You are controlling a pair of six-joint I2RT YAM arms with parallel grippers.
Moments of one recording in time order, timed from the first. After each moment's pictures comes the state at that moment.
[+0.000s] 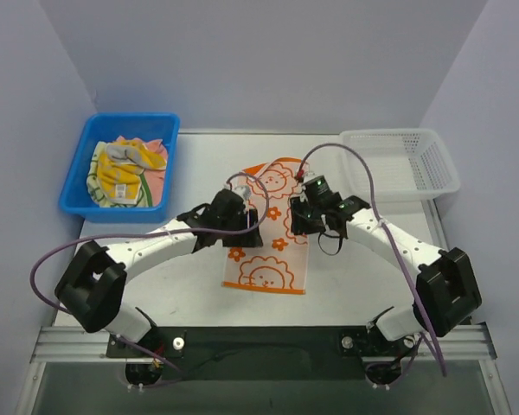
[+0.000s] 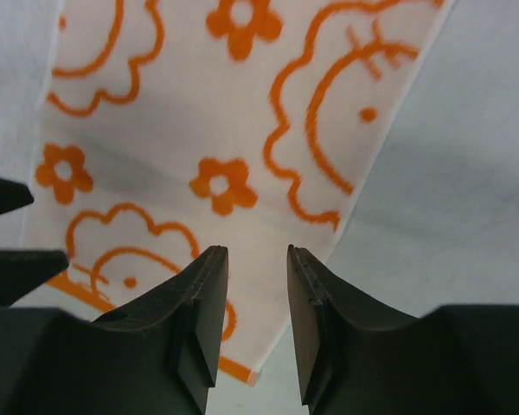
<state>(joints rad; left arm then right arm) -0.72 1.48 1.01 -0.28 0.08 -0.66 0.53 1.44 1.04 -0.49 0.02 0.31</state>
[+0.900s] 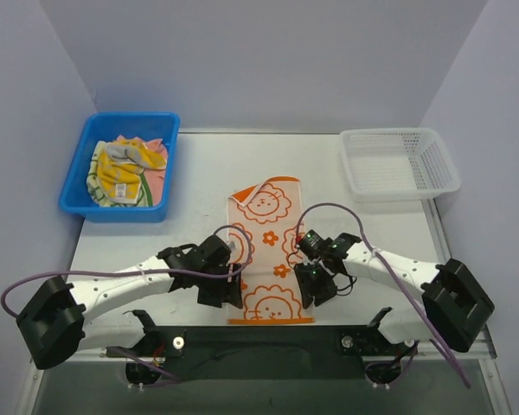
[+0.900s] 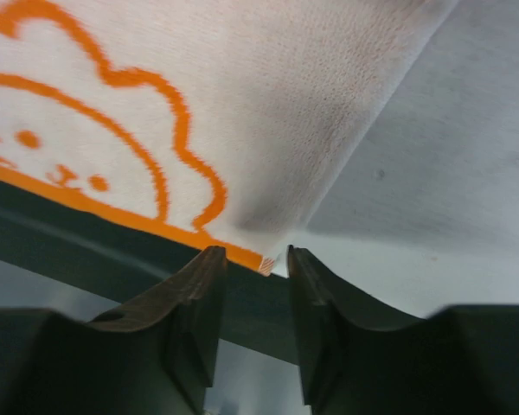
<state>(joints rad) -0.91 1.22 0.62 -0.58 0.23 -0.86 0.78 1.35 0.64 -0.75 -0.21 0.50</state>
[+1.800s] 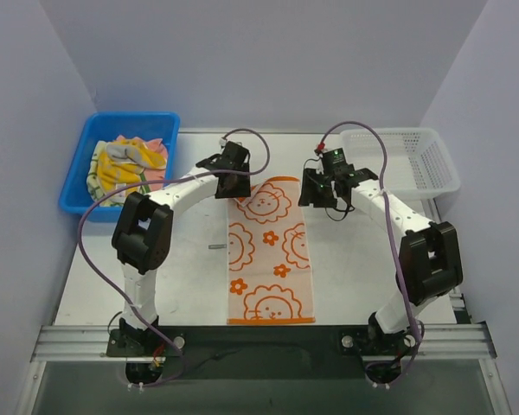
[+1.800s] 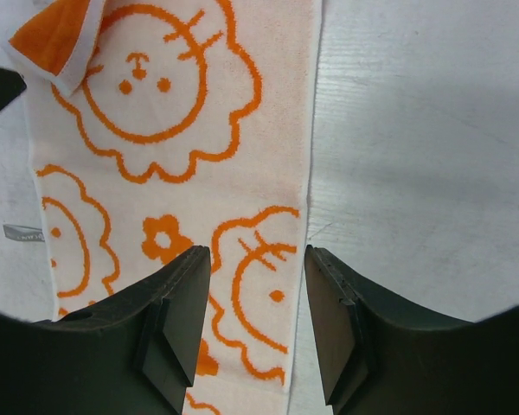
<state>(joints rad) -0.56 2.02 1.58 -0.56 -0.22 -0.48 0.35 1.63 1.21 -0.53 -0.09 0.35</state>
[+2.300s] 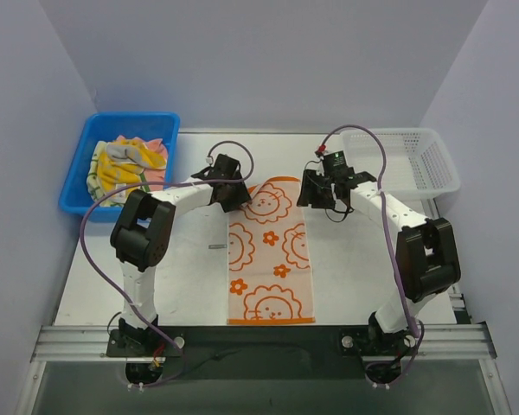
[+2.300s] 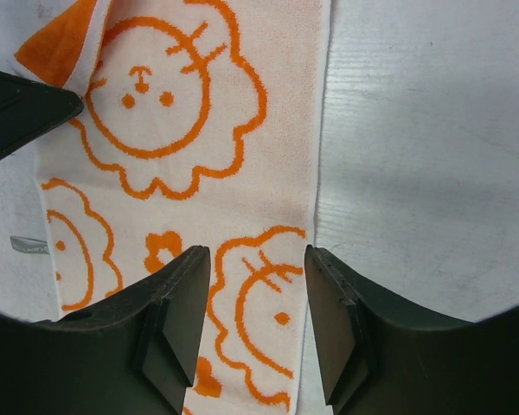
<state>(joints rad) -0.49 2.03 1.39 -0.29 0.00 -0.84 0.34 1.66 1.17 -0.43 -0.13 0.37</state>
